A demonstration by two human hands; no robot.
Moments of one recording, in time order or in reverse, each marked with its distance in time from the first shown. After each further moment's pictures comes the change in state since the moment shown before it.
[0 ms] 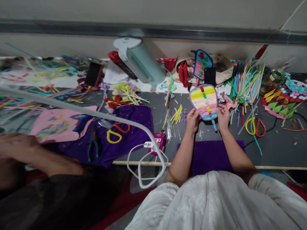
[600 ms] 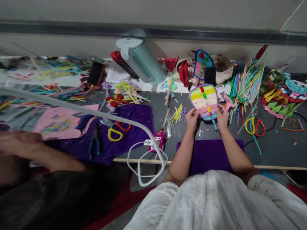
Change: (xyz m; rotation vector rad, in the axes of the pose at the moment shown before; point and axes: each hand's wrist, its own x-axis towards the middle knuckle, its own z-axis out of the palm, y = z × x) left_hand 0.001 -0.003 0.001 0.180 0.067 0.185; right_hand 0.000 0.001 -0.001 0.001 -0.050 0.012
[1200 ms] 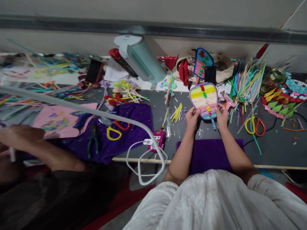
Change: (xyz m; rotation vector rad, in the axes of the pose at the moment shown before) left_hand -0.002 0.004 0.004 -0.035 -0.004 -0.019; right_hand 0.000 0.002 0.002 -0.004 -0.004 -0.008
